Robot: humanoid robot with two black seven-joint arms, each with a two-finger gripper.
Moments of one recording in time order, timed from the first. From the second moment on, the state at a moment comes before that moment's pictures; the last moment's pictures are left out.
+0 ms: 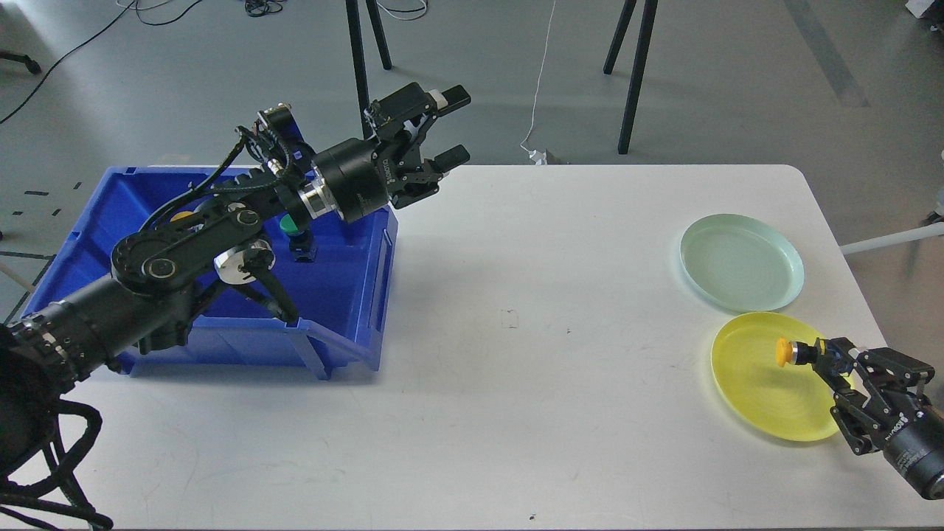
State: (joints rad) left arm -0.93 0.30 -0.42 -0.87 0.62 -0.49 -0.49; right arm -0.25 -0.82 1.03 1.29 -0.51 0.21 0.49
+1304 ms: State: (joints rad) left arm -0.92 0.35 -0.51 -0.99 0.61 -0.49 -0.49; right arm -0.19 -0.80 1.10 1.33 -0.42 0.47 0.49
